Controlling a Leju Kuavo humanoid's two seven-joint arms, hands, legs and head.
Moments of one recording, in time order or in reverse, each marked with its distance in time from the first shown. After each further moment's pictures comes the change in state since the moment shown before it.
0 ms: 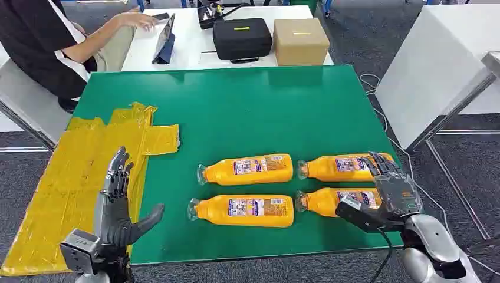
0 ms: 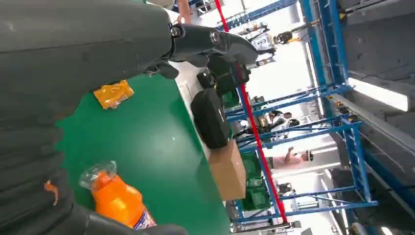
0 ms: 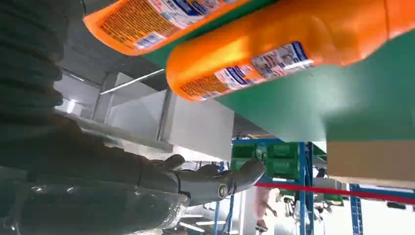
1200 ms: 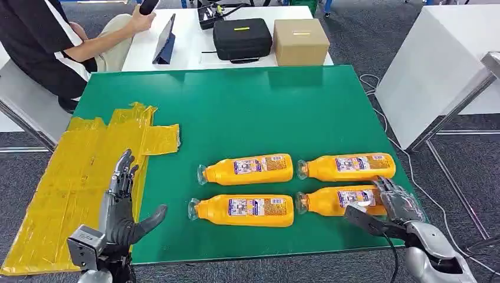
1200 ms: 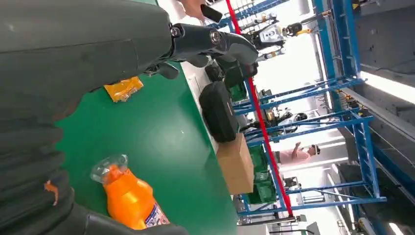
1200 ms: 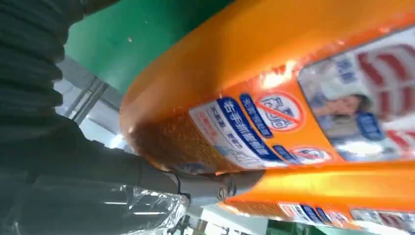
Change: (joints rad) left arm -0.019 0.000 0.011 0.063 0.011 -0.026 -0.012; right arm -0.089 0.012 -0.019 0.341 0.002 0.080 -0.001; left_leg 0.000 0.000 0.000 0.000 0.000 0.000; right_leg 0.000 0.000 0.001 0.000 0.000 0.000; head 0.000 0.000
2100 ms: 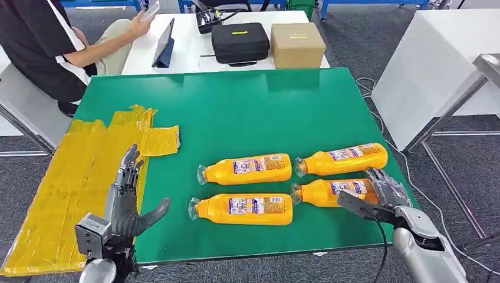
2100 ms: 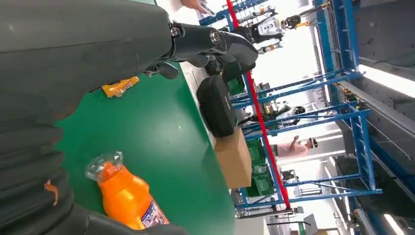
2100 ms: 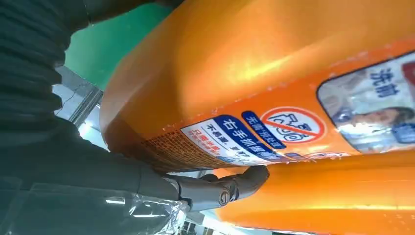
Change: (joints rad) left arm -0.054 0.000 0.000 0.067 0.012 -0.013 0.006; right arm -0.165 0.033 0.056 0.217 0.037 0.013 0.004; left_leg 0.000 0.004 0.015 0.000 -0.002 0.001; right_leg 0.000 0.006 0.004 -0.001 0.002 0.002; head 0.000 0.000
